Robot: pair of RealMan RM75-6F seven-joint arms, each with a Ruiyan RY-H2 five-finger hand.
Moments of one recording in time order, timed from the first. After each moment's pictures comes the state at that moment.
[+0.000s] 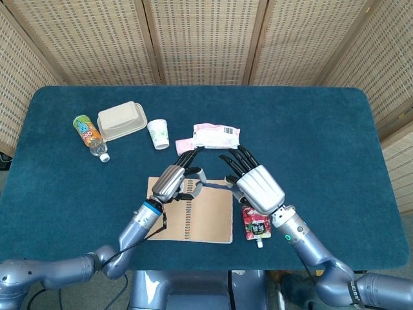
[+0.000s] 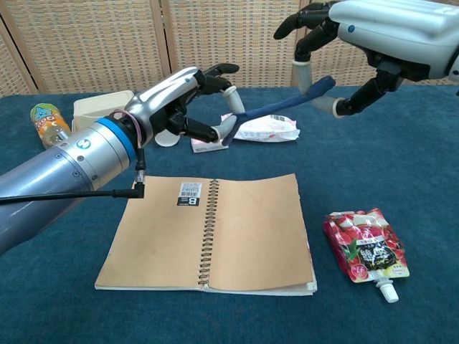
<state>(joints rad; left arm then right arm) -0.79 -1.83 -0.25 -1.28 1.40 1.09 -0.31 0.68 -1.33 0.17 -1.76 -1.49 1.18 -0.35</state>
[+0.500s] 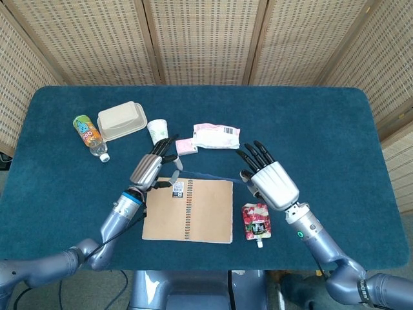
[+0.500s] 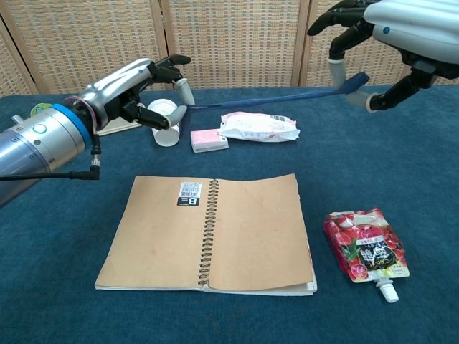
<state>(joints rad) -0.75 -1.73 -0.24 -1.22 1.39 1.10 -0.30 0.64 -1.30 0.15 -1.68 -1.53 1.22 -0.34</state>
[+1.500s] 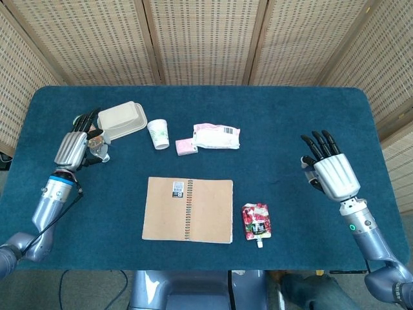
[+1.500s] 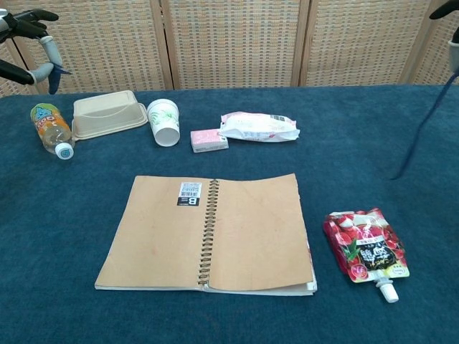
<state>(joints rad) -0.62 -1.40 -0.23 -1.22 1.35 1.12 -0.34 0.50 -1.24 0.12 -1.36 -1.56 1.36 -0.04</state>
